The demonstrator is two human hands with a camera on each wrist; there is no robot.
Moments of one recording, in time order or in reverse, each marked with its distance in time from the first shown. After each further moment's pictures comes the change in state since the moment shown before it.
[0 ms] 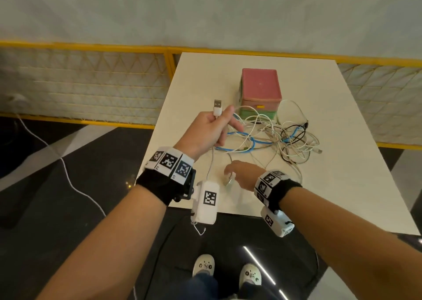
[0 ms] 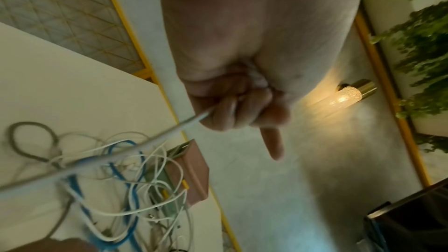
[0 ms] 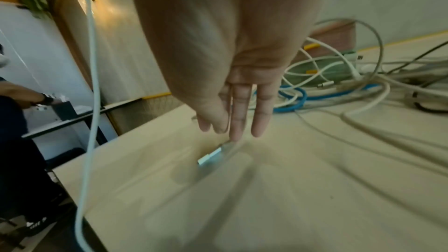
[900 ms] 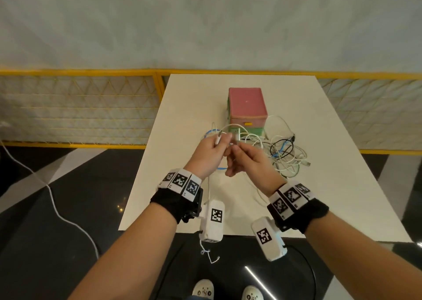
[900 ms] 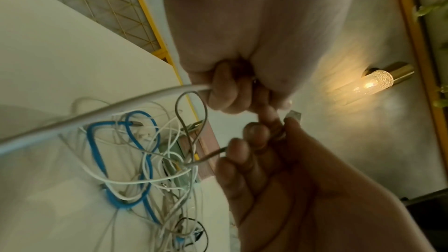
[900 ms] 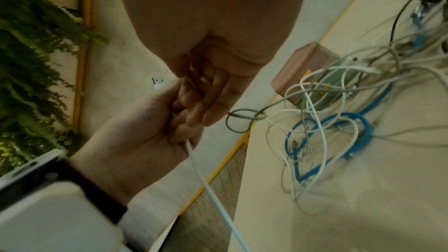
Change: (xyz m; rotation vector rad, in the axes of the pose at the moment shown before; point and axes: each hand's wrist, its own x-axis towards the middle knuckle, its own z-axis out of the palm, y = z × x) left_hand 0.032 -0.029 0.025 0.090 0.027 -0.018; right_hand -0.053 -0.028 -0.070 1.174 0.543 -0.254
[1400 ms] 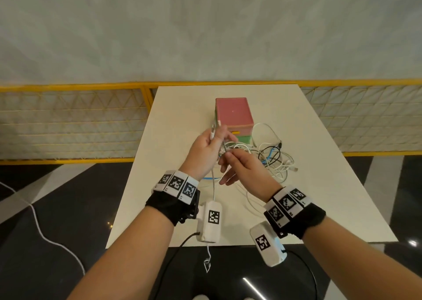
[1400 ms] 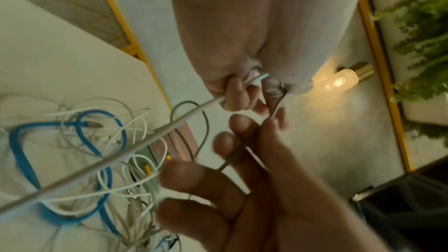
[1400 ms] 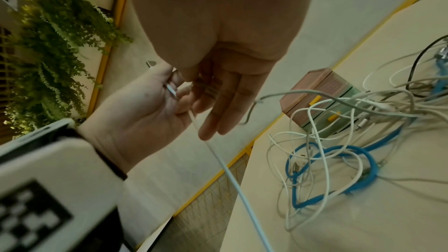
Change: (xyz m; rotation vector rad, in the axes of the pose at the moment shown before) left_hand 0.005 0.036 0.012 -0.109 -0.039 0.139; right_hand -0.008 -0.018 -0.013 -0.153 0.031 0.020
